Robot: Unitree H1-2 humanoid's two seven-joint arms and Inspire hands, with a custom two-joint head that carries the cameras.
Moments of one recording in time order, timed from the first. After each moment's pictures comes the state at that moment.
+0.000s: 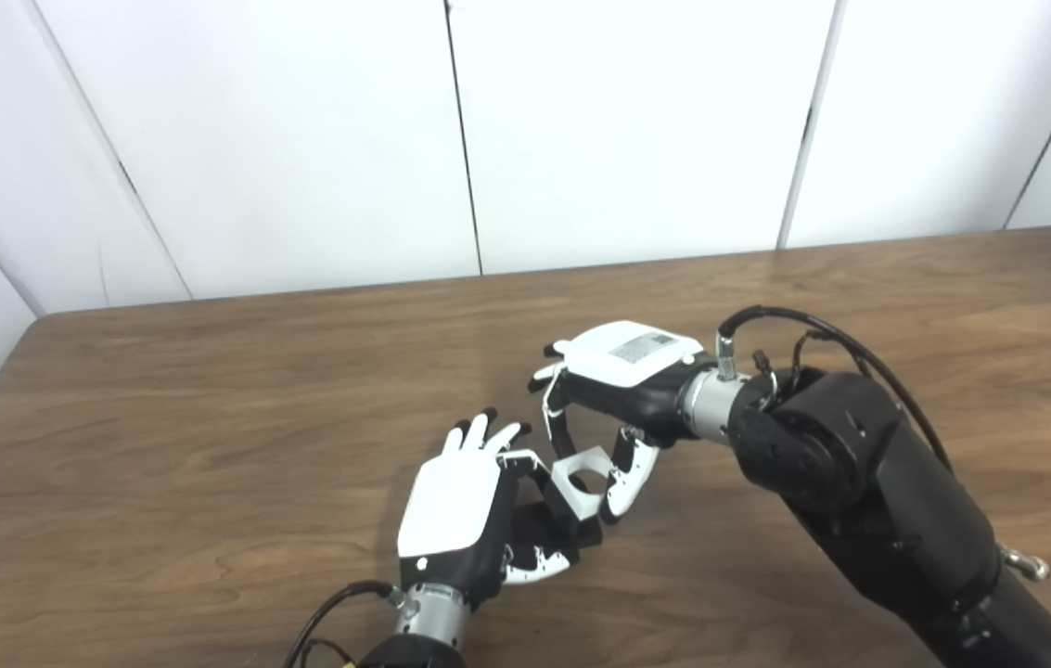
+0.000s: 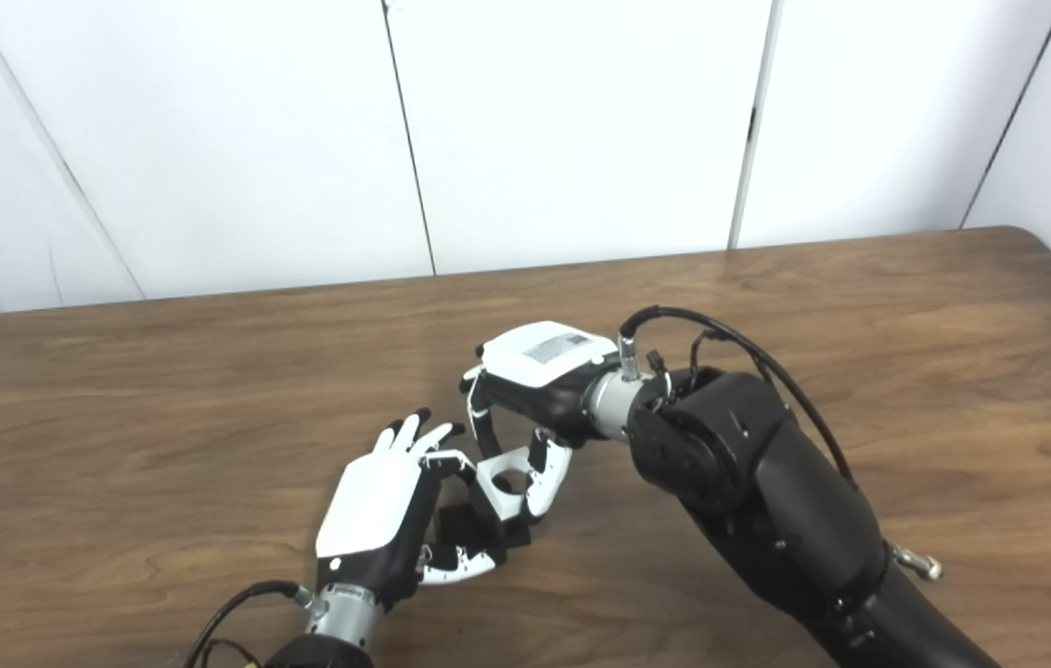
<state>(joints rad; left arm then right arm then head) -0.01 0.00 -0.41 -0.26 1.13 0.30 -0.13 -0.60 -0.32 0.47 -0.40 -0.95 0.29 1.00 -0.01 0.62</state>
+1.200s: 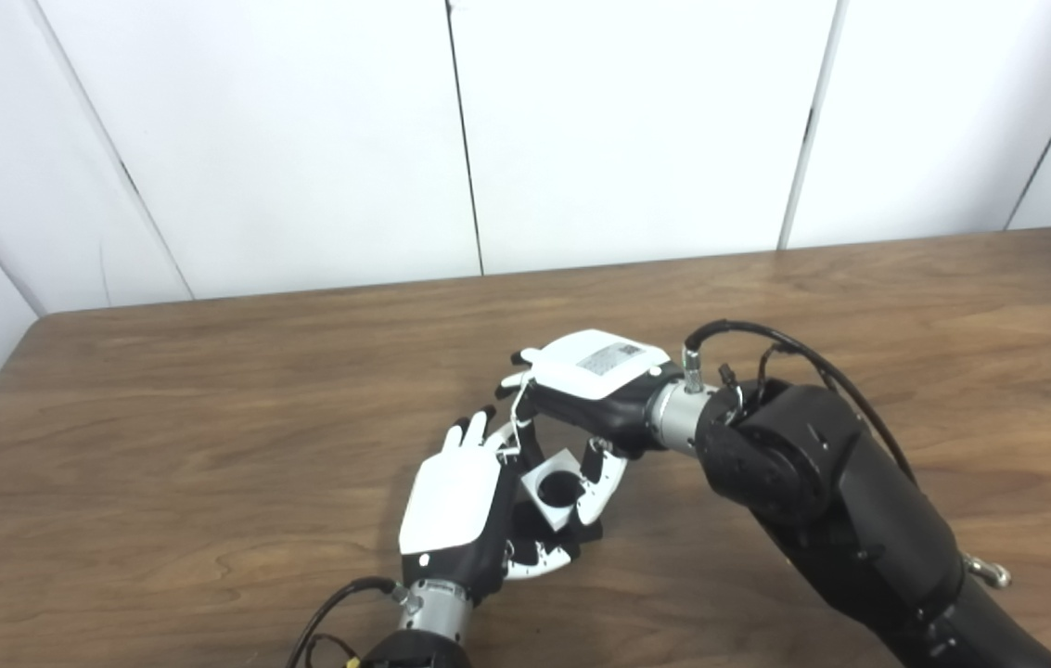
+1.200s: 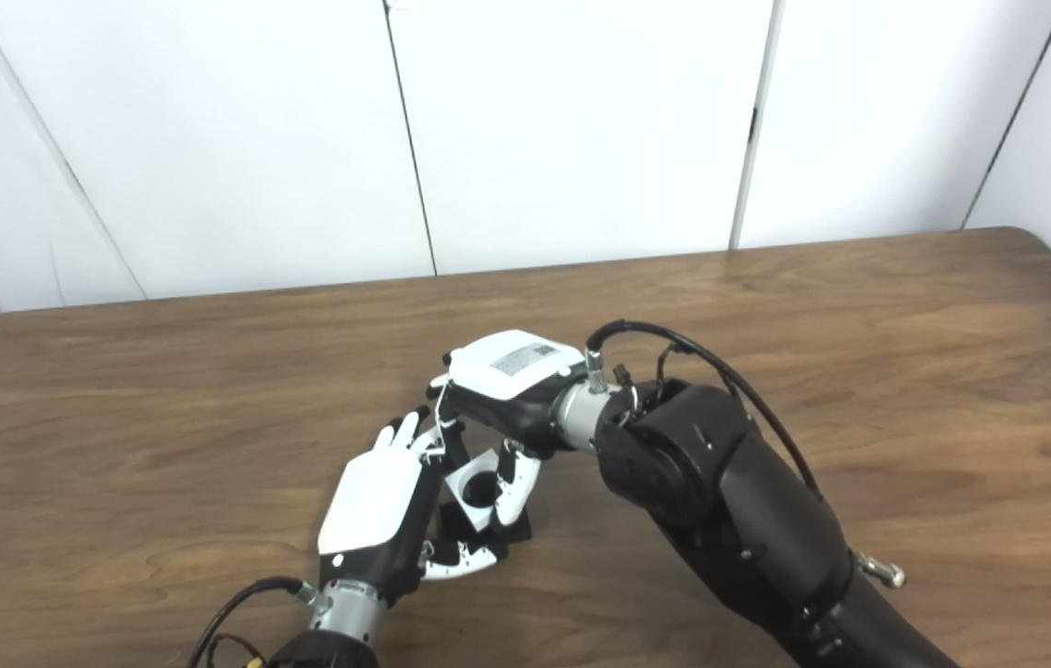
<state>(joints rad) -0.02 -0.01 -0.42 -0.24 1.13 0.31 -0.12 -0.59 -0.26 0.50 -0.37 -0.97 0.26 0.96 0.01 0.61</state>
